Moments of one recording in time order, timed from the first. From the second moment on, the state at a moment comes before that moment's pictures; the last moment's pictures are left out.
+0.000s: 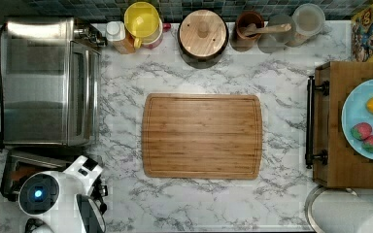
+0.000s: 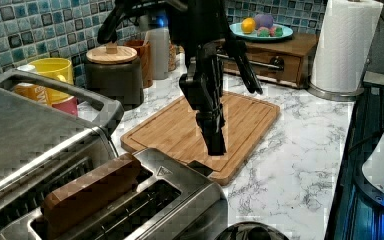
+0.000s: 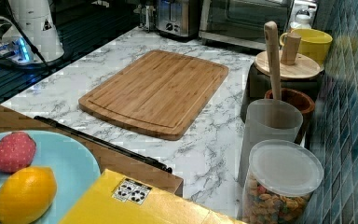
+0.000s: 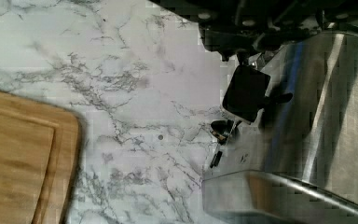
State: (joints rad) arm 0.28 -0.15 0.41 -2.36 0.32 0.49 -0.46
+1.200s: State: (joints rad) arm 0.28 -0.07 0.40 -2.36 0.34 0.54 -0.40
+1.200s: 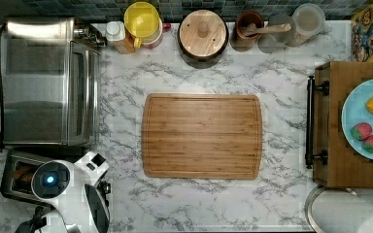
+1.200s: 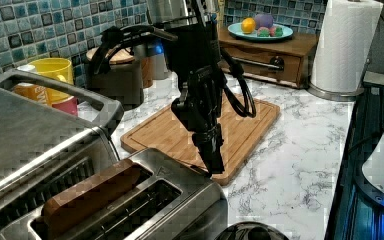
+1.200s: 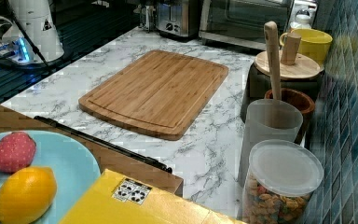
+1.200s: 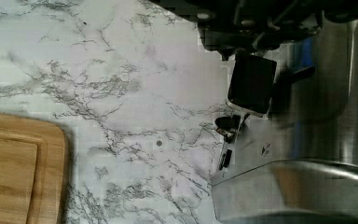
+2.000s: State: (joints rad) arm 0.27 0.06 0.42 -2.32 0.26 0.58 -0.31
